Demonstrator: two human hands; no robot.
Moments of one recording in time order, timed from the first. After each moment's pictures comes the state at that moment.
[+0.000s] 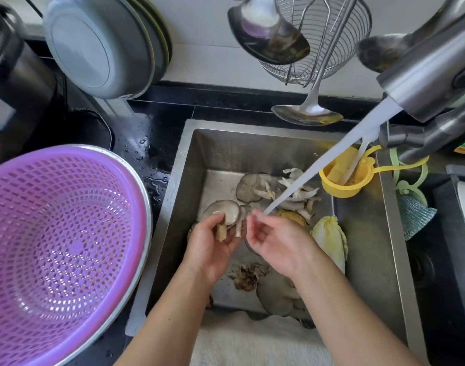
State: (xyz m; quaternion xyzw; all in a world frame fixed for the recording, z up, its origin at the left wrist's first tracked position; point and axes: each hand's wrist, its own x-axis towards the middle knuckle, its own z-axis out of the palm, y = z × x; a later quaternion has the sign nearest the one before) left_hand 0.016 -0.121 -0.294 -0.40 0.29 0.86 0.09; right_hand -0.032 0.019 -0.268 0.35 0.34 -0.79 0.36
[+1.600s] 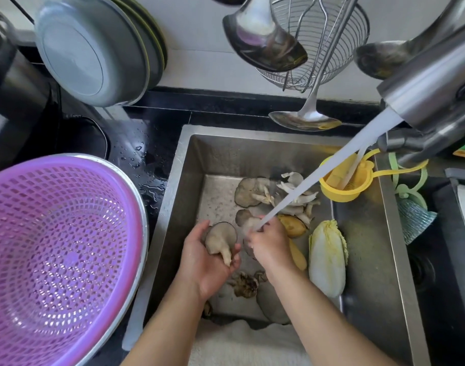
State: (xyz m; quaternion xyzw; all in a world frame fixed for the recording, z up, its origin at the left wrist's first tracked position) left_hand 0.022 -0.131 -0.318 -0.48 0.19 0.84 0.15; right_hand -0.028 -0.005 -0.321 0.20 0.78 -0.55 0.23
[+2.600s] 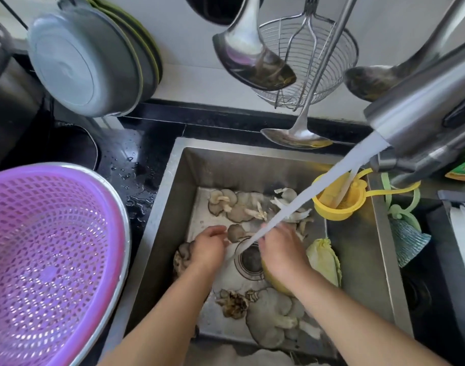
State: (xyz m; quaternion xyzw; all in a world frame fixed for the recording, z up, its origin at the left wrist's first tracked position) left_hand -0.034 -0.113 -0.359 -0.49 0.55 0.67 0.10; right_hand -0.069 0.047 -0.332 -0.16 0.96 -0.17 0.13
